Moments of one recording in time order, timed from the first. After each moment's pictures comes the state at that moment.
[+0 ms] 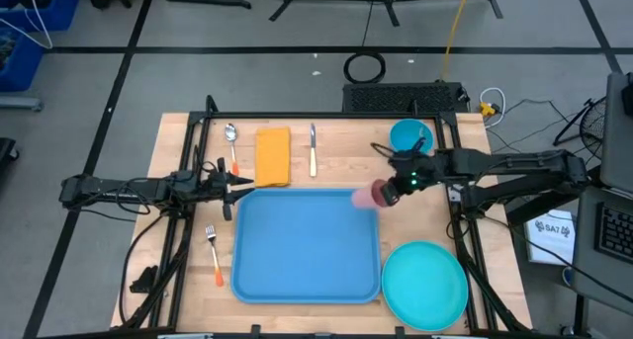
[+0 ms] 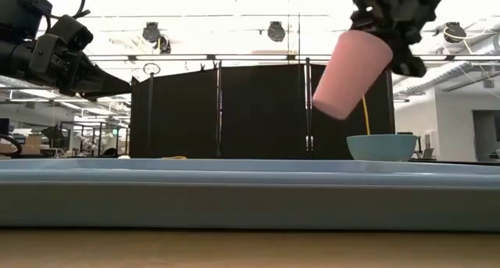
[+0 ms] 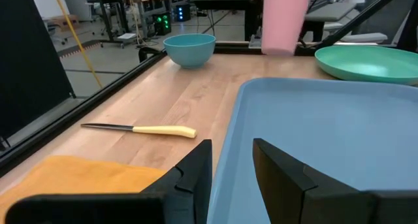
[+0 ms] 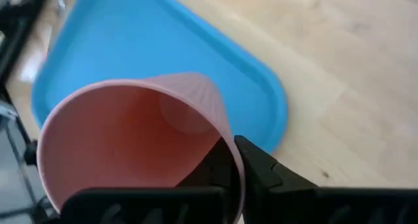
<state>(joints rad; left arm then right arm) 0.01 0.26 0.01 0.08 -0.19 0.00 -0.08 1.07 0.82 -0.67 -0.03 0.86</state>
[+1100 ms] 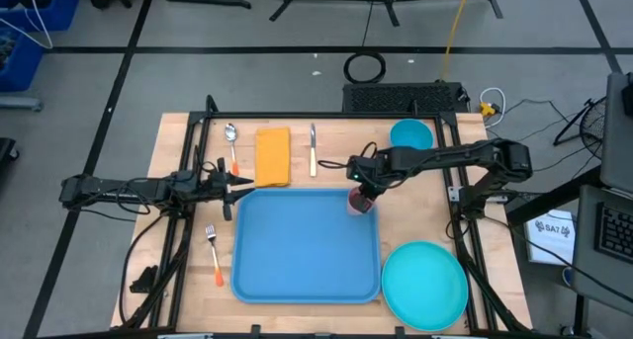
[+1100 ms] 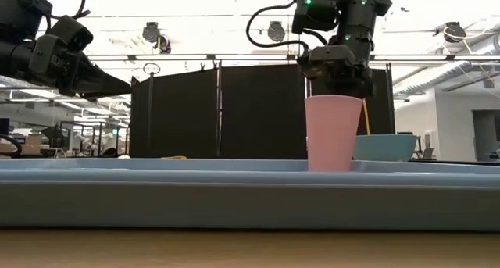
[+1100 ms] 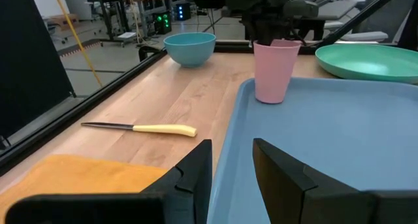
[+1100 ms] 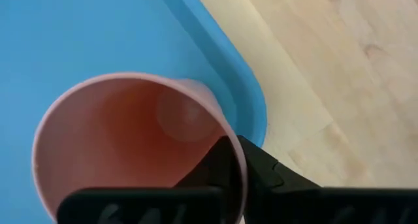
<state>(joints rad) 0.01 0.26 0.01 0.08 -0.19 0.00 -0.11 1.61 1.12 -0.85 0.00 0.55</state>
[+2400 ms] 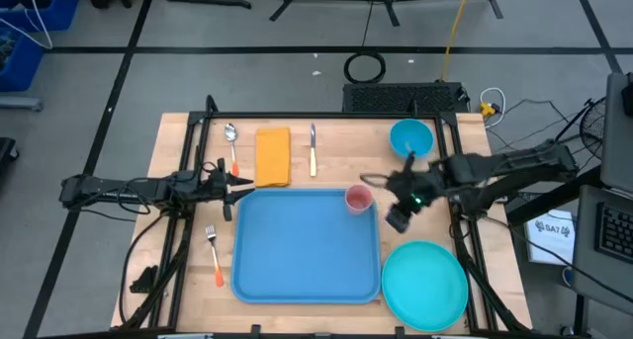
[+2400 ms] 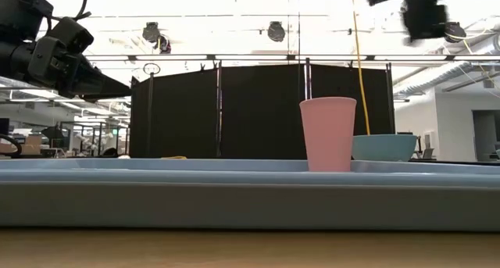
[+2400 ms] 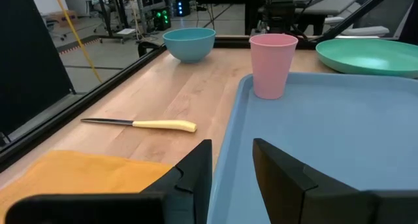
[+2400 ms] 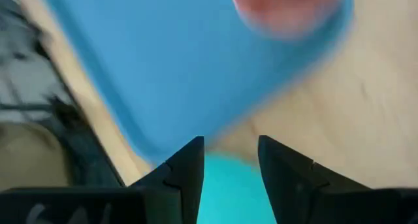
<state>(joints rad) 0.01 0.26 0.01 0.05 -0.19 0.00 0.20 1.16 1.08 -1.03 -0.10 0.93</state>
